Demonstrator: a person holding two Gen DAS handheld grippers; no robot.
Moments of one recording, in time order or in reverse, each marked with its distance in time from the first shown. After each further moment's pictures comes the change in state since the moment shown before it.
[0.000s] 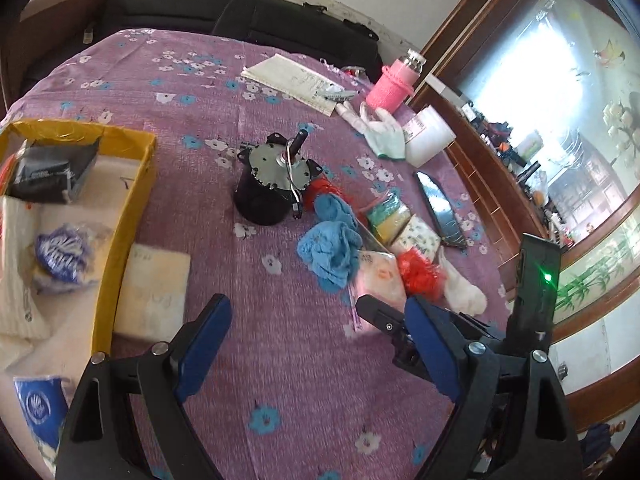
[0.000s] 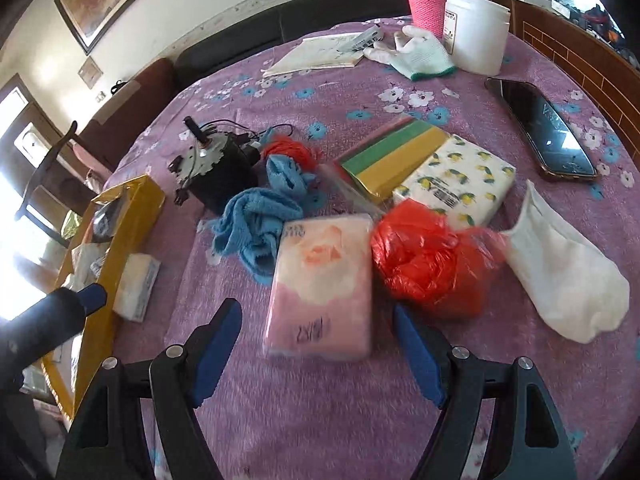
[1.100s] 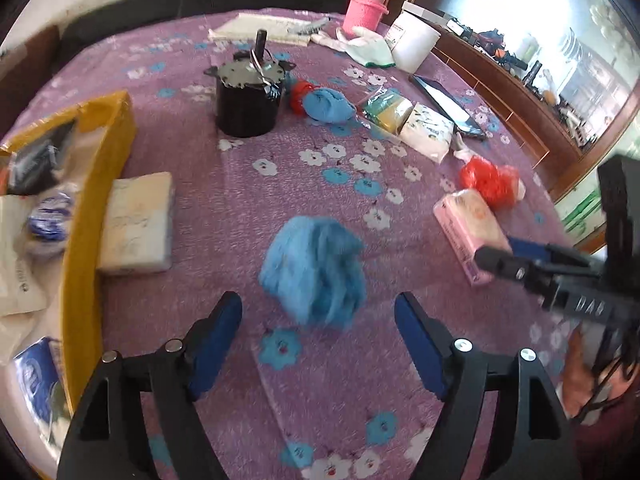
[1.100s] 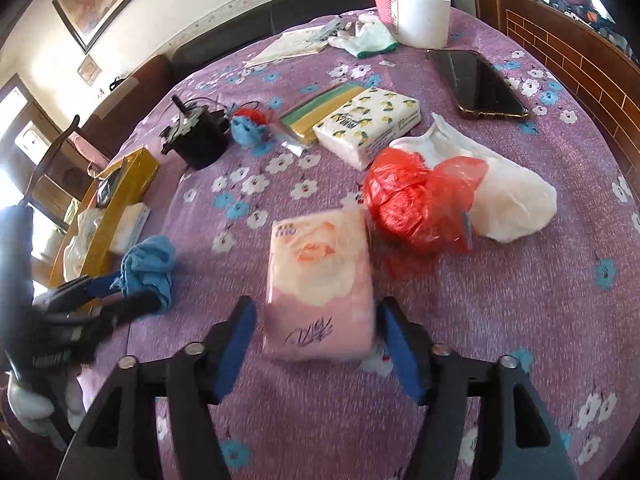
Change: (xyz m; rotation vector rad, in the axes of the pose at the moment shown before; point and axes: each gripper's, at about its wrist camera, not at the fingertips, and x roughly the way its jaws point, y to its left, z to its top) left arm 0.017 -0.014 -0.068 0.261 0.131 0.143; right arm -0.058 -0.051 -0.057 0.003 0.031 0.007
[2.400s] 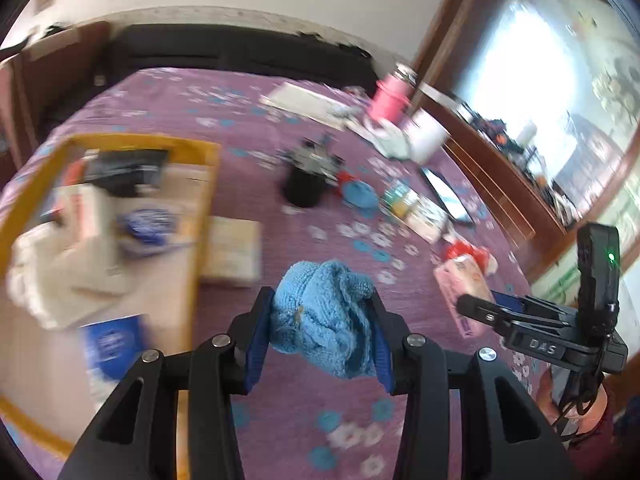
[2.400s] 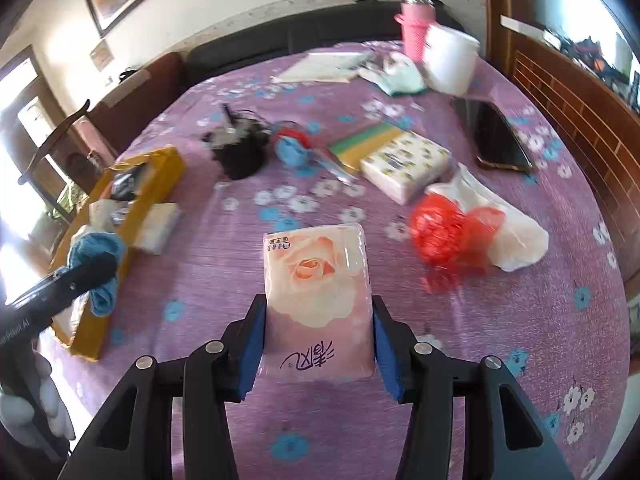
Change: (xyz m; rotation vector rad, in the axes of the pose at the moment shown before) left arm -0.090 0.056 -0.024 -0.193 -0.264 -0.030; right arm -0.031 0.061 -0.001 -0.116 -0.073 -0.042
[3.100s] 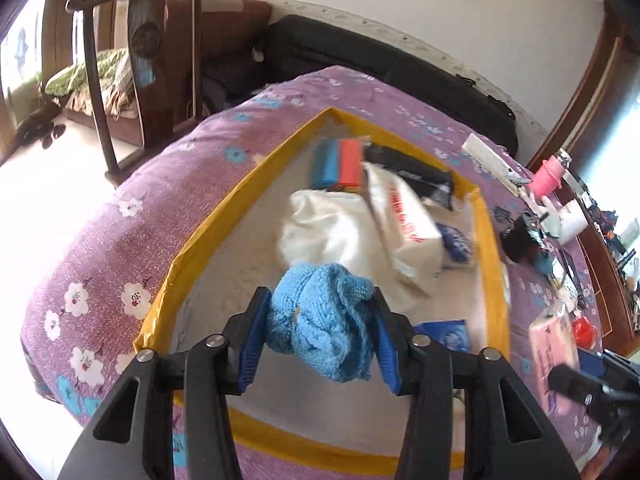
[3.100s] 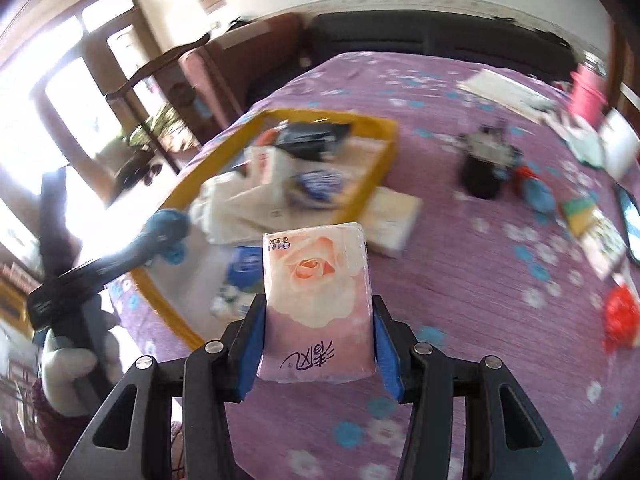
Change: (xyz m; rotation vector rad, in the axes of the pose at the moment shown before) left arm -0.051 0.183 -0.022 -0.325 -0.064 0.340; right arm 0.036 0.210 0.002 -0.293 0.087 0.240
